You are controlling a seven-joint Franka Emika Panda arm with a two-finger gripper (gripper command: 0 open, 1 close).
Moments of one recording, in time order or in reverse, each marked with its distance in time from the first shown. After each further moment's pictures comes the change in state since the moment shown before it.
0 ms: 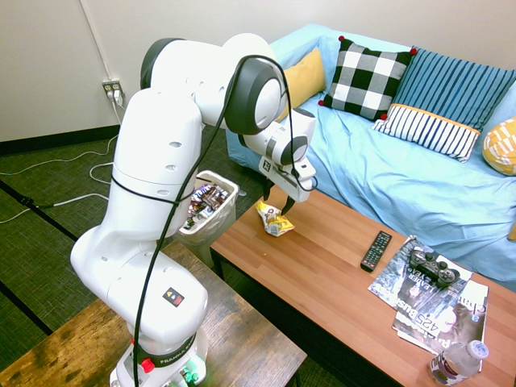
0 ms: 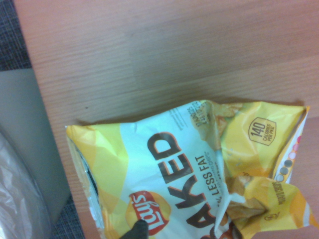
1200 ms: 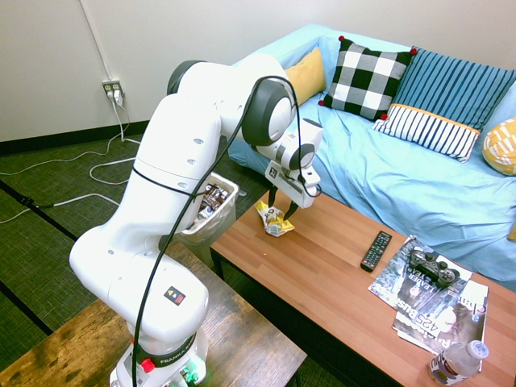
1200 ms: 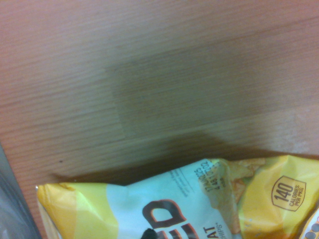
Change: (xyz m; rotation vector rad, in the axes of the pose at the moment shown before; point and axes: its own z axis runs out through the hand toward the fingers) arm 0.030 -0.030 0.029 -0.049 -0.046 0.010
